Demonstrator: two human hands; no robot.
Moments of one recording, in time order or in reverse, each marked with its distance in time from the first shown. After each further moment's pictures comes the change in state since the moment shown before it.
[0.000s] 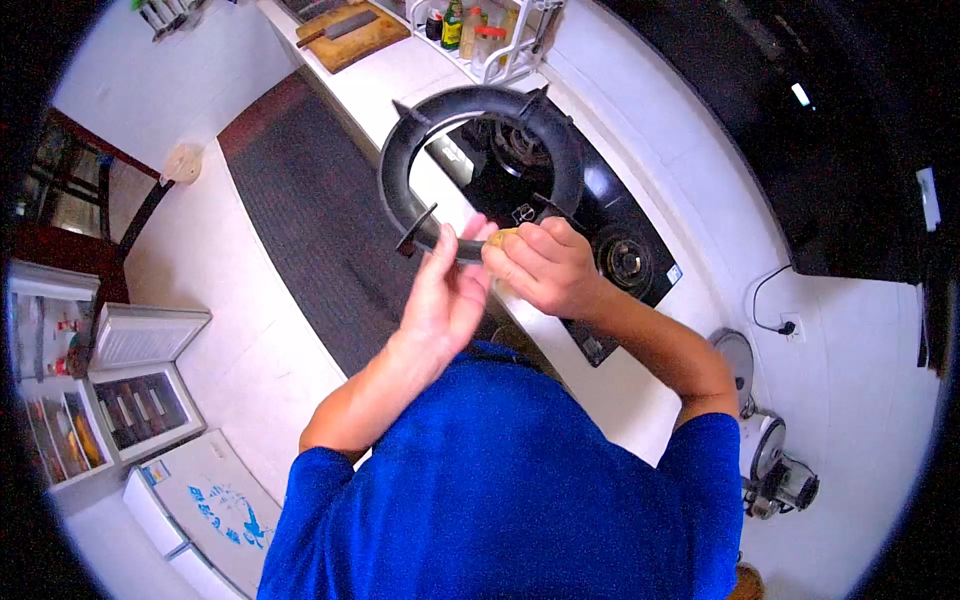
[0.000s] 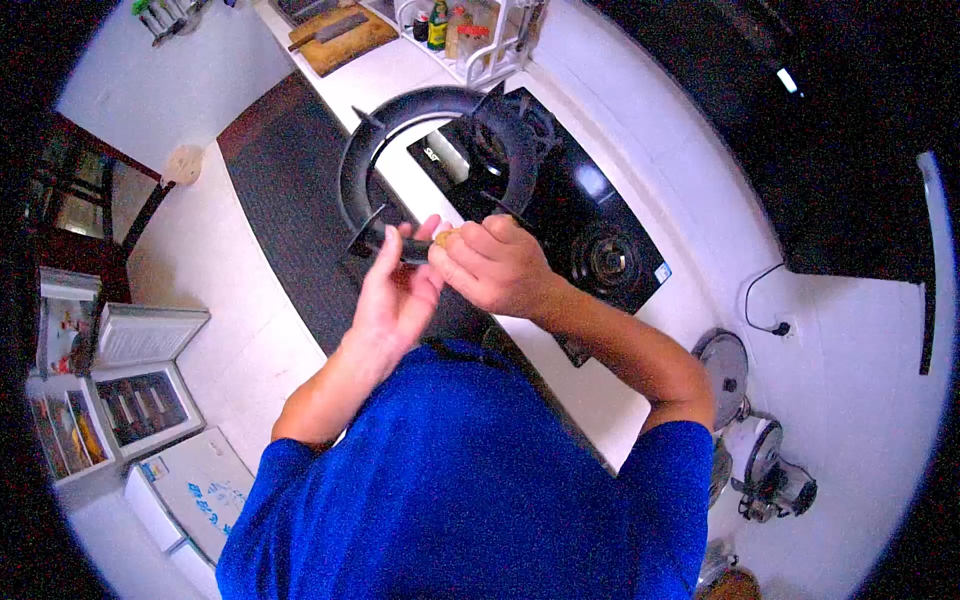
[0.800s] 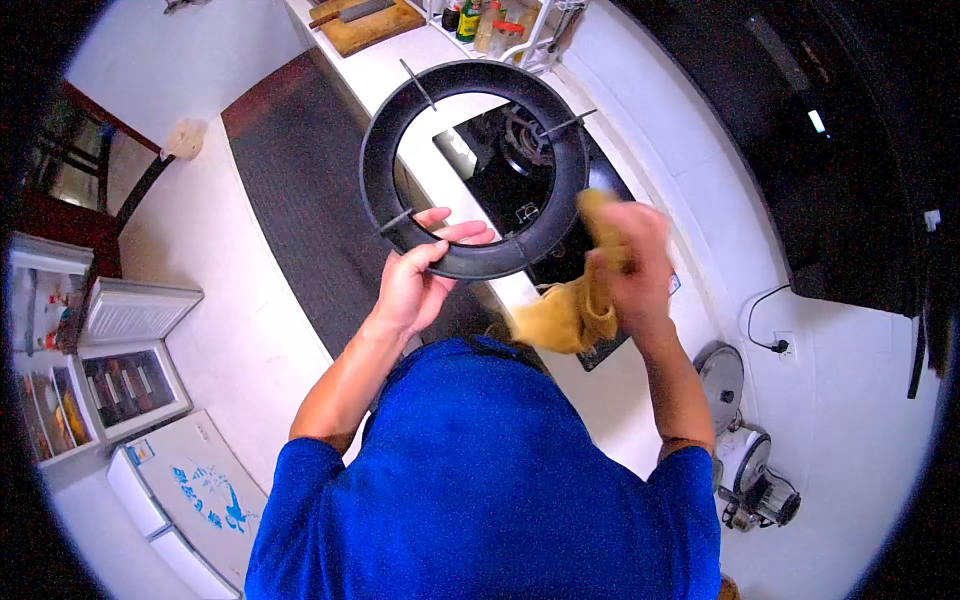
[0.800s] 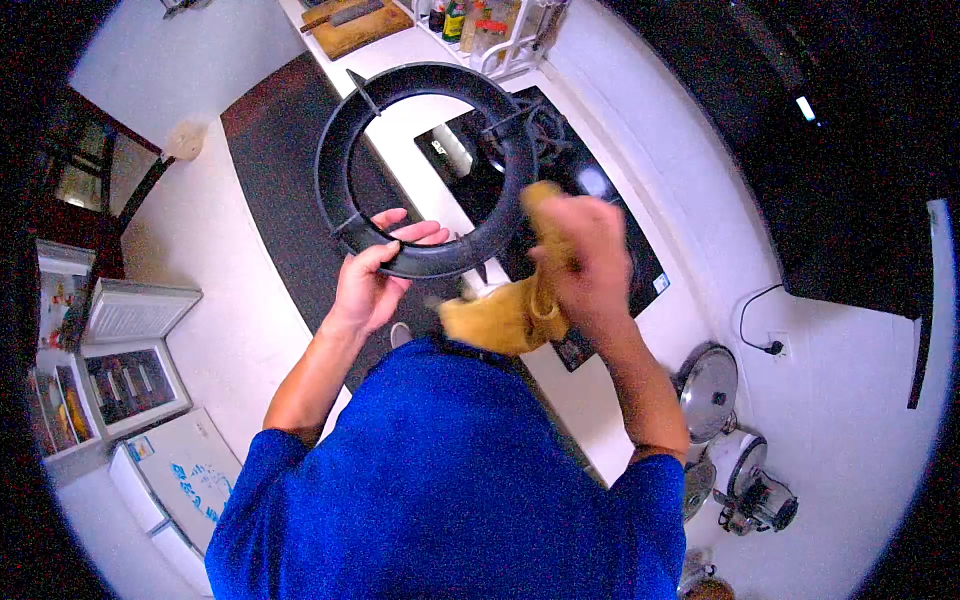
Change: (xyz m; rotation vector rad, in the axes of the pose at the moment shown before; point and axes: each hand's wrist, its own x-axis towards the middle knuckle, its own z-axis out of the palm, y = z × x) left_hand 0.017 0.036 -0.038 0.293 -0.252 0.052; right_hand -0.029 0.013 -0.048 0.358 0.059 0.808
